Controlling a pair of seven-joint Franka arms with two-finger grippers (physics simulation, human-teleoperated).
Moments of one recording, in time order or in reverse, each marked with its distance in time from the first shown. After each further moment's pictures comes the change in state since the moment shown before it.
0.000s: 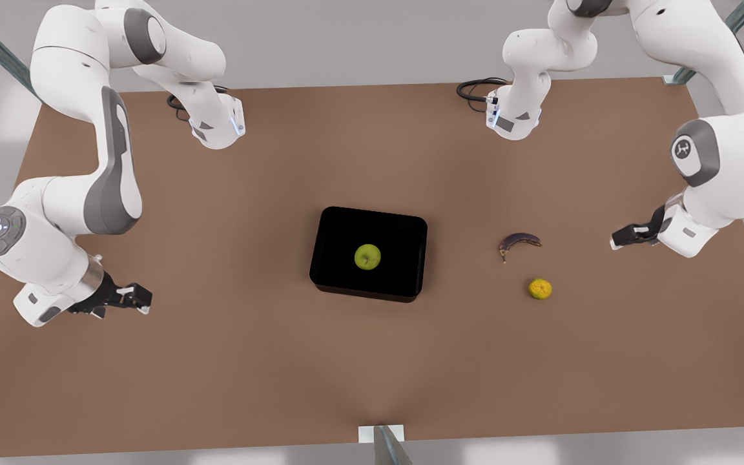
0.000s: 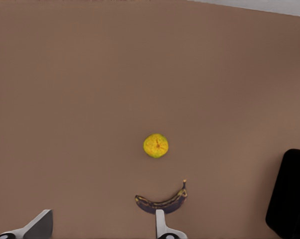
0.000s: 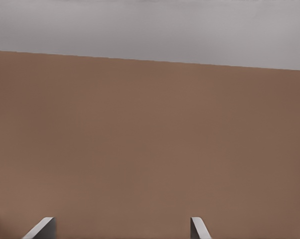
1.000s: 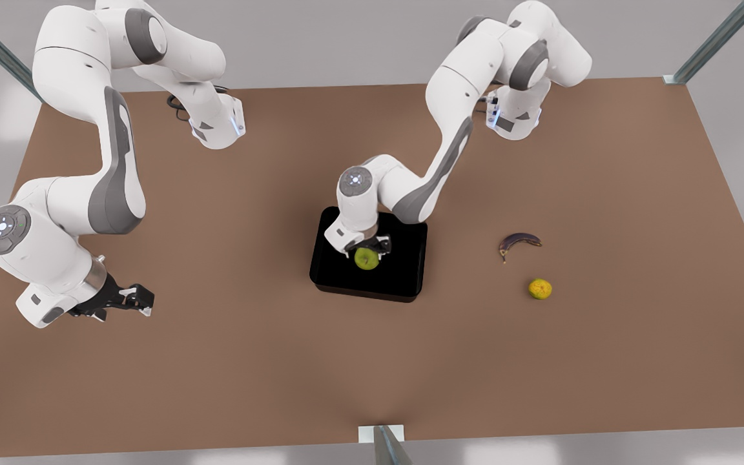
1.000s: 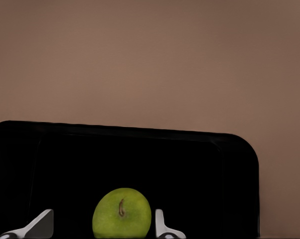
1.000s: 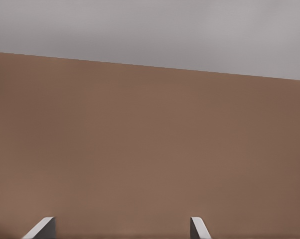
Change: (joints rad) left arm -0.885 0.595 -0.035 0.292 0.140 0.381 -0.799; right arm 0.005 0.001 0.002 0.002 -0.008 0.017 -0.013
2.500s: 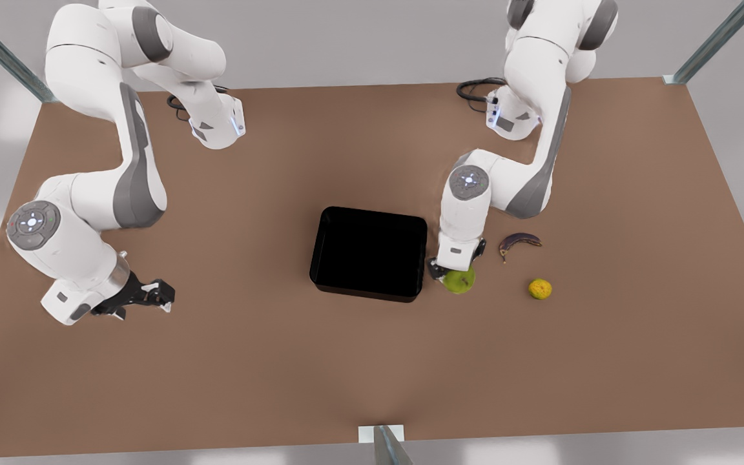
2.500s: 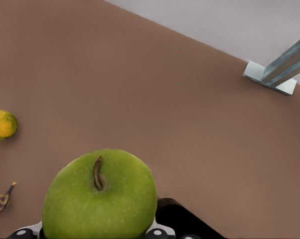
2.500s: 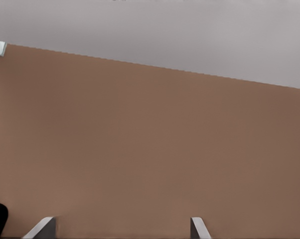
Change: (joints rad) left arm 0.361 -0.375 0.011 -0.294 0.076 -0.040 -0.238; right arm 0.108 -0.003 0.000 0.032 -0.014 -0.027 0.013
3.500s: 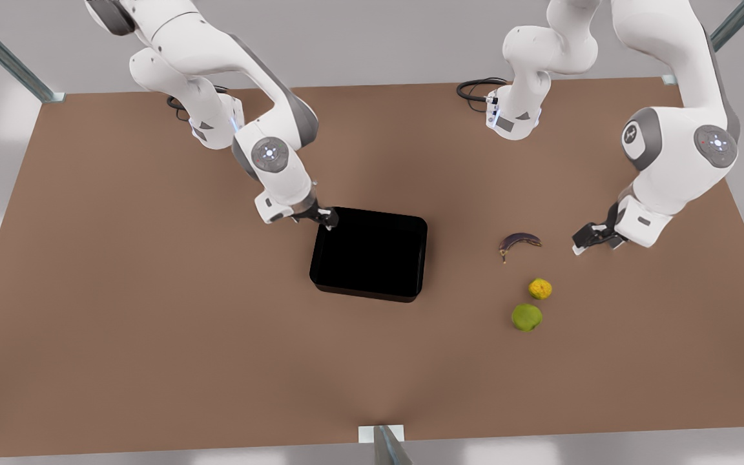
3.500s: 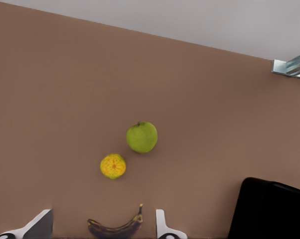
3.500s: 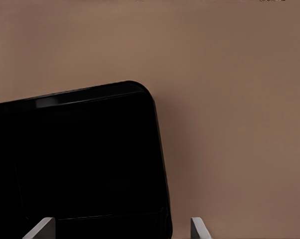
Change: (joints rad) left arm 0.331 -0.334 0.062 -0.166 -0.237 -0.135 0.847; right arm 0.364 -0.220 0.128 -0.662 0.142 0.347 0.974
